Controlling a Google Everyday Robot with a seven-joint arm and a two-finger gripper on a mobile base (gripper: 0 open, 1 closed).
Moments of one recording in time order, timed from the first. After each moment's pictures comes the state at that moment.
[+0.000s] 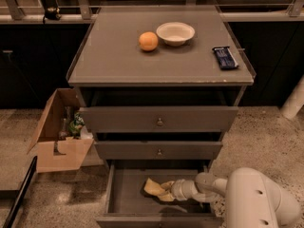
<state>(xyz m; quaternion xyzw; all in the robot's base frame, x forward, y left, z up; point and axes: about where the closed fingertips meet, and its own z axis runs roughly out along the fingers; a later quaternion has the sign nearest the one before) 0.541 -0.052 0.146 -0.47 0.77 0.31 0.30</state>
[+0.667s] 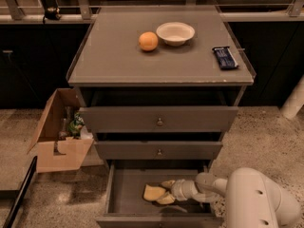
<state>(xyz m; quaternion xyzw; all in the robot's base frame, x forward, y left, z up) 0.541 -0.052 0.146 -0.47 0.77 0.31 0.30</state>
